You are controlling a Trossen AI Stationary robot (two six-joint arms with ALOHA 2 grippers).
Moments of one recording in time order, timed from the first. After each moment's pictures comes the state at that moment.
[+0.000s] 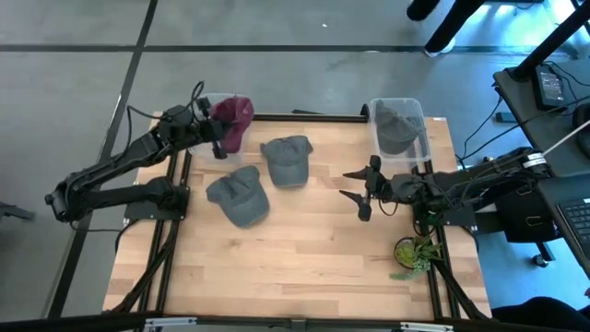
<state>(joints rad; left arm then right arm) 0.63 0.75 0.69 -0.21 -0.04 0.72 0.19 0.92 0.47 0.16 0.48 0.04</state>
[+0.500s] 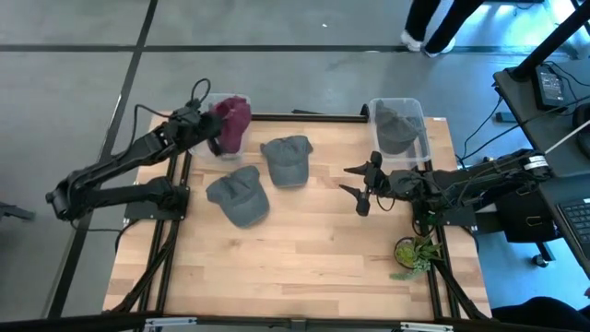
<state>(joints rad) 0.64 0.78 0.69 -0.36 -0.32 0.46 0.14 0.92 0.47 0.14 0.48 0.04</state>
